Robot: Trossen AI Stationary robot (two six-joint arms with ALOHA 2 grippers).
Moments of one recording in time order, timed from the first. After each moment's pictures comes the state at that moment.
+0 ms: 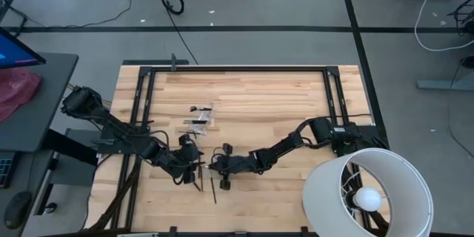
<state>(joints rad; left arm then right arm) -0.56 1.34 0.55 -0.05 -0.56 -0.56 0.29 2.37 1.29 0.58 0.25 0.18</state>
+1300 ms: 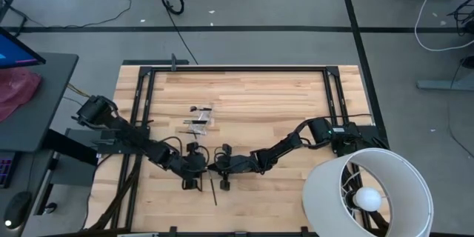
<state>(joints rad) -0.52 1.59 0.55 0.11 -0.35 -0.46 0.28 2.38 1.29 0.71 0.24 0.18</state>
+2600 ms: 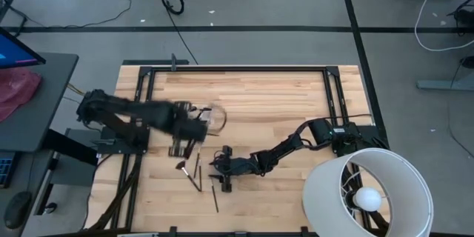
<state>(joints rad) -0.24 1.54 1.61 -1.56 -0.25 -0.14 0.30 2.37 1.30 0.66 0.25 0.14</state>
